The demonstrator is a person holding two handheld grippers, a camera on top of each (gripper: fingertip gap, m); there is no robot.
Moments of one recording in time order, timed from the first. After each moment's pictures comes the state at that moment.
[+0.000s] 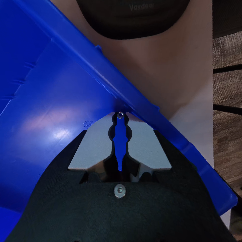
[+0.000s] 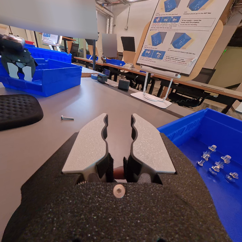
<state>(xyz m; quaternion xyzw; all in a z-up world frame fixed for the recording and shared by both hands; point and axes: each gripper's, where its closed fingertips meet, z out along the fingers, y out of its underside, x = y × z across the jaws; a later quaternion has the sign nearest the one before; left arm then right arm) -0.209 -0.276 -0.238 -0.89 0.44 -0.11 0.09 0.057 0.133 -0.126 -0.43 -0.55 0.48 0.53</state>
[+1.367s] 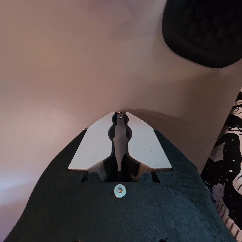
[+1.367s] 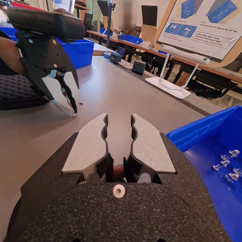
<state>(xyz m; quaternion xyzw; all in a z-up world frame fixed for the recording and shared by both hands) -0.010 0.005 -0.239 -0.96 0.13 -0.04 0.24 0.045 0.117 -0.151 -0.43 -0.62 0.46 0.47</state>
